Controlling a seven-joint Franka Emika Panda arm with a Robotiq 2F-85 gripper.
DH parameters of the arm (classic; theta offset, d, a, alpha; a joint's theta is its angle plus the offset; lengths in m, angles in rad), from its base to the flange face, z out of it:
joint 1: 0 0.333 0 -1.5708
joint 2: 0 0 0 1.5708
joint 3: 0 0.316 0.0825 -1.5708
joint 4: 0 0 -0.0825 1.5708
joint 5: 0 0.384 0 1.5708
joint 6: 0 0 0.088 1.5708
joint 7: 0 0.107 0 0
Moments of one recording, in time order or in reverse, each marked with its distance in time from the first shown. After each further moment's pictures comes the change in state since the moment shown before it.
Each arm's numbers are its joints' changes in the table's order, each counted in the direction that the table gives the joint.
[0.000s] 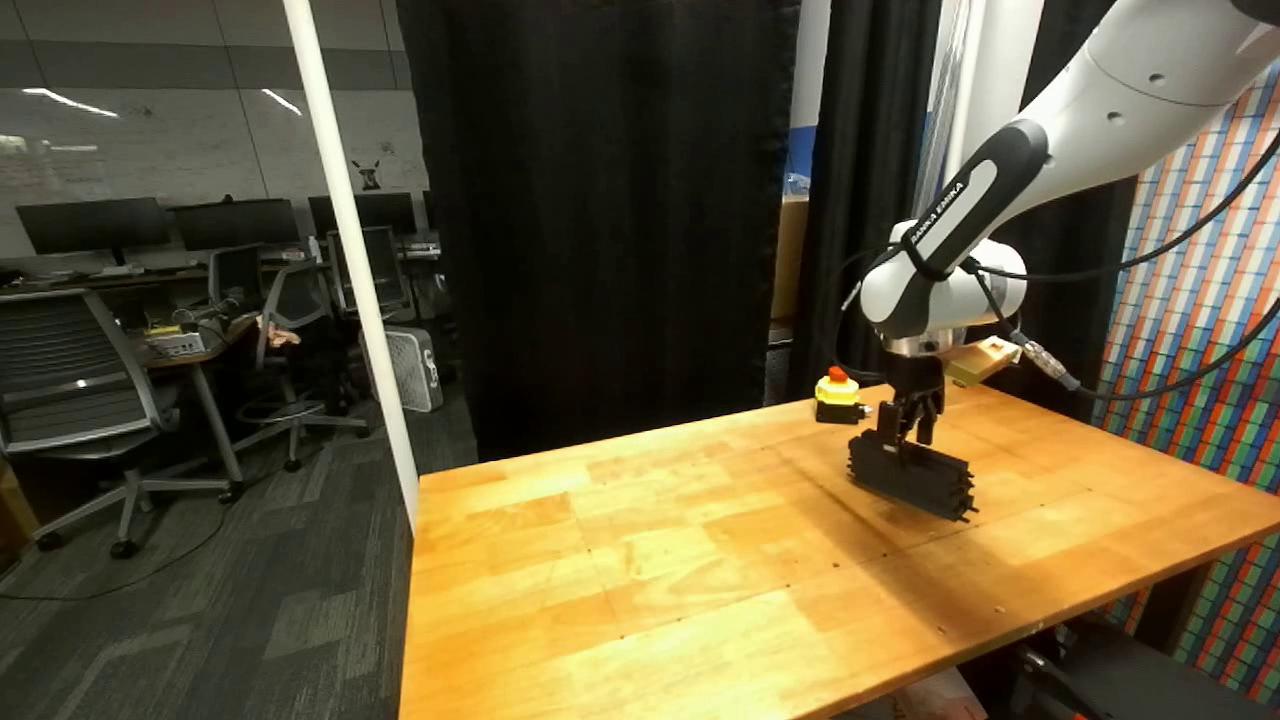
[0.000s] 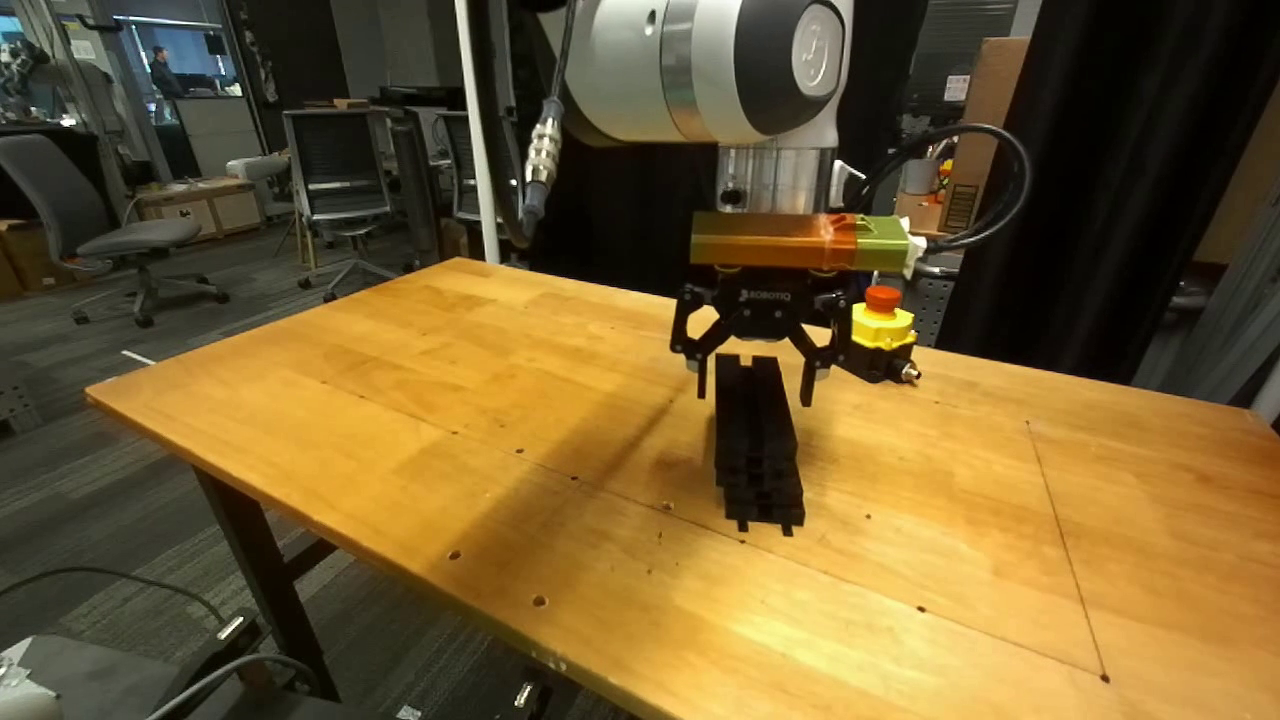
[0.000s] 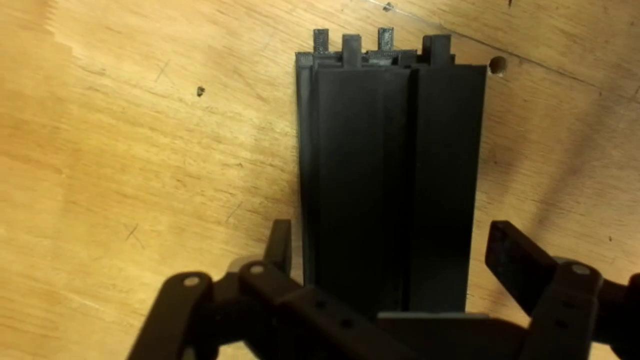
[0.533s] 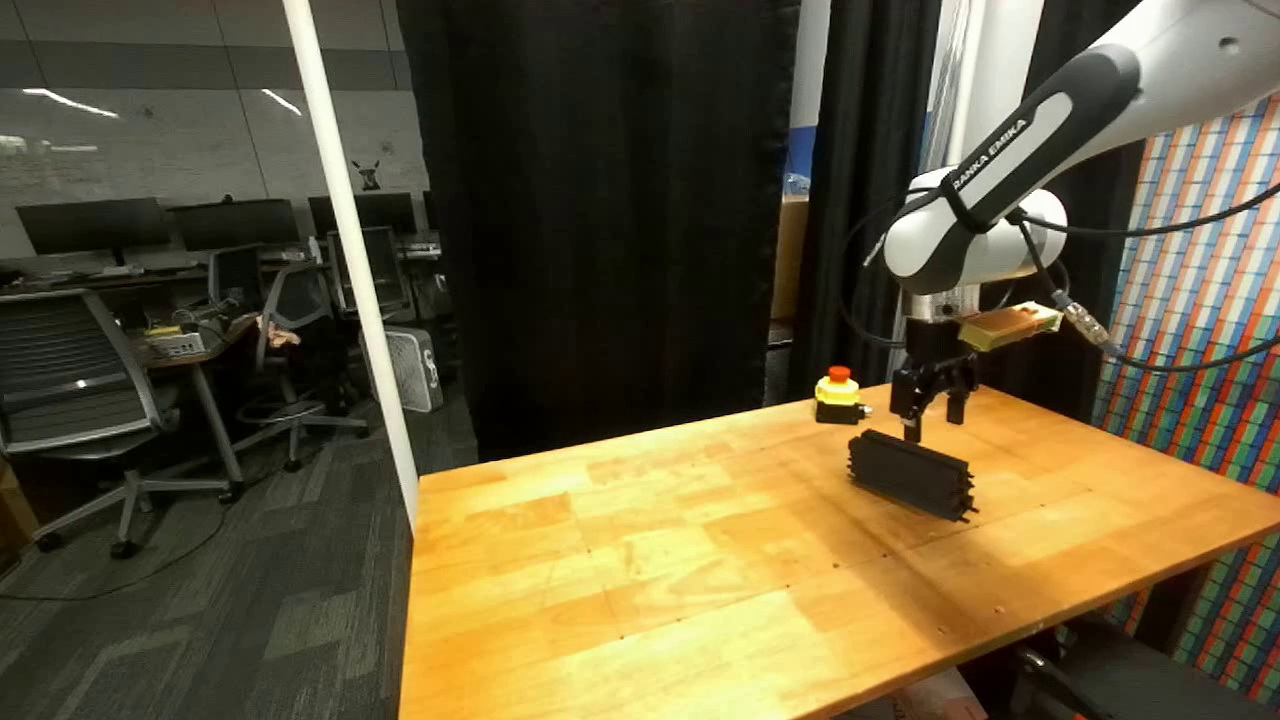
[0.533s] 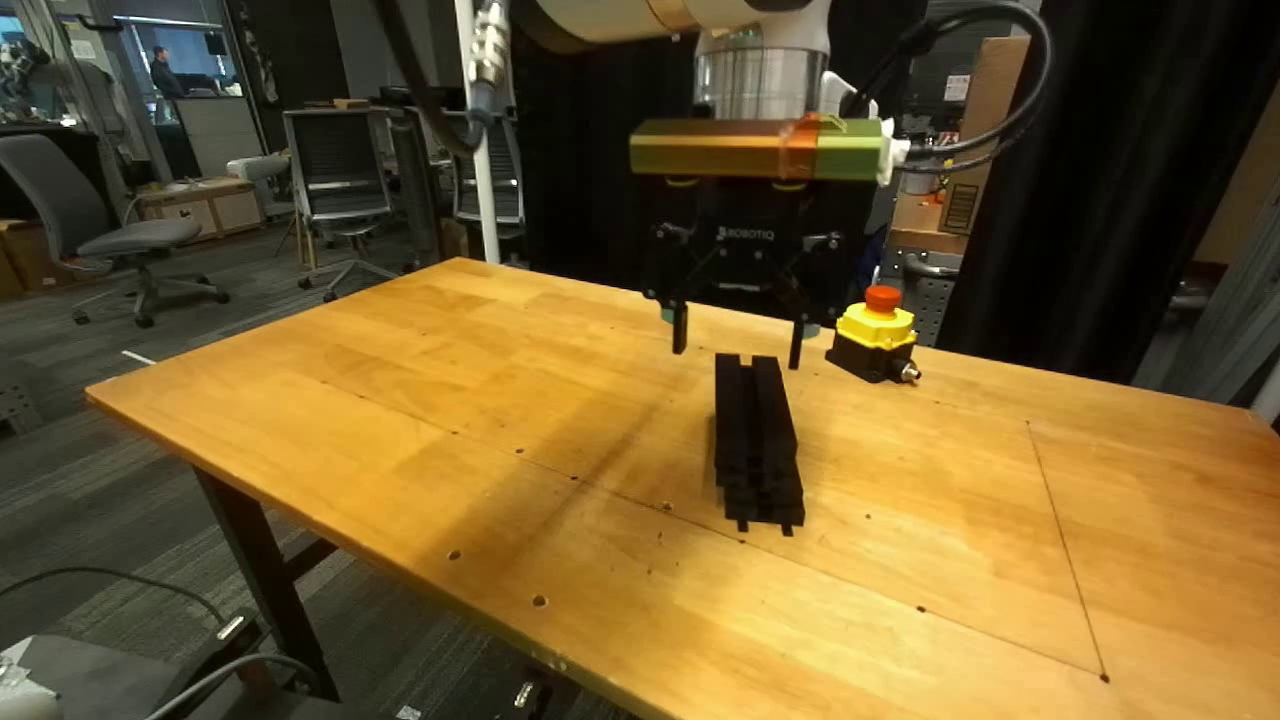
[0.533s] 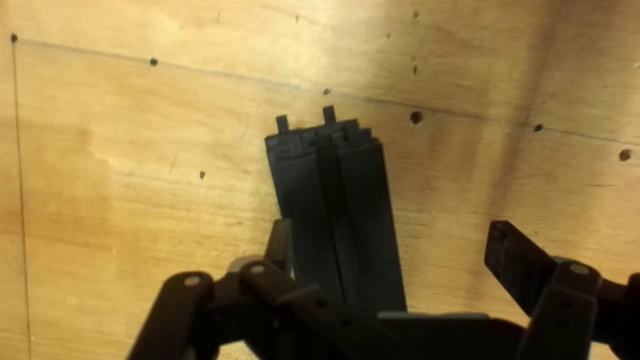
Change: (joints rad) arm 0.010 -0.221 0.003 0.081 -0.064 -0.178 0.232
